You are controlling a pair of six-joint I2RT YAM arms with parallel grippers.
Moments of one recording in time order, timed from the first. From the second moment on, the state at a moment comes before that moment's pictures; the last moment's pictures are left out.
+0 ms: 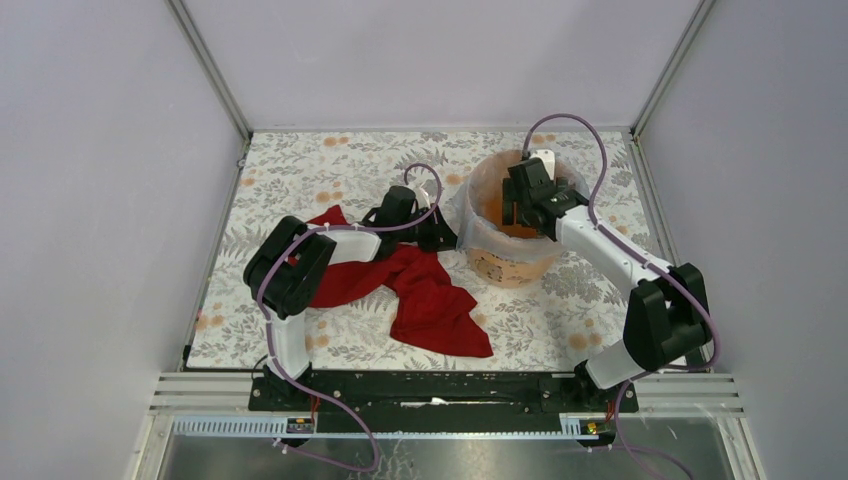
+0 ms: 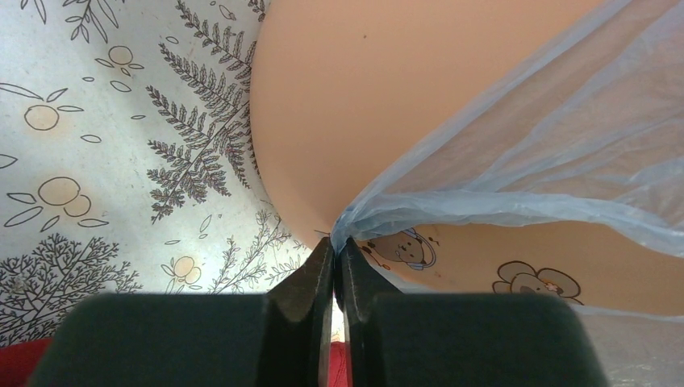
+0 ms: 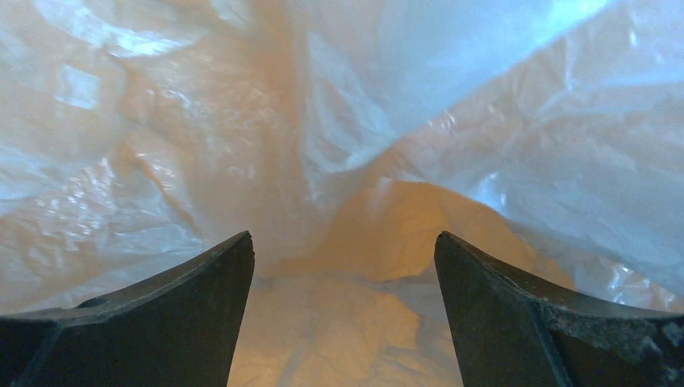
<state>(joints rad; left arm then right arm) -0.57 1.92 1.02 0.35 0.57 -0.91 0.44 1.53 1.17 -0.54 0.44 0.32</state>
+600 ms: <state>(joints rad) -0.58 1.93 1.03 0.34 0.57 -0.91 0.46 1.60 1.10 -0.44 0.26 0.37</state>
